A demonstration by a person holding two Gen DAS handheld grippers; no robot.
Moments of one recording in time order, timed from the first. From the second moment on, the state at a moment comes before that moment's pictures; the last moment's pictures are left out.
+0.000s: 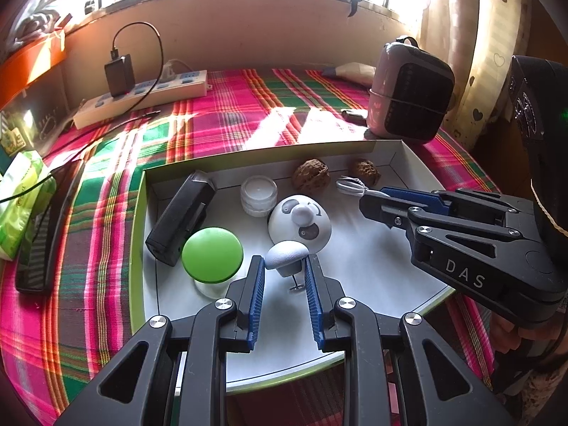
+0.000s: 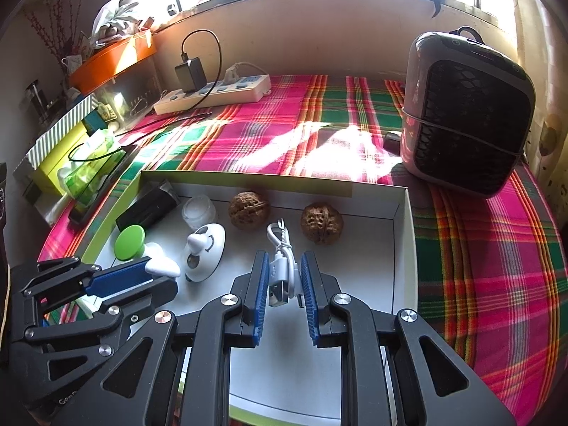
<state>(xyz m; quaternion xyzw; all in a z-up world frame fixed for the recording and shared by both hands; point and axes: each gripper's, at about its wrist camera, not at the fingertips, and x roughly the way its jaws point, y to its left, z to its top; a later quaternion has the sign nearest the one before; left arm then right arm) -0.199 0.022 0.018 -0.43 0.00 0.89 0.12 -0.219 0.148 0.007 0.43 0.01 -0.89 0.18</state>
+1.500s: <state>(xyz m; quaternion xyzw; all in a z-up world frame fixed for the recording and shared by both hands) -0.200 0.022 0.016 -0.44 0.00 0.89 0.12 -0.217 0.147 0.005 0.43 0.01 -0.89 0.17</state>
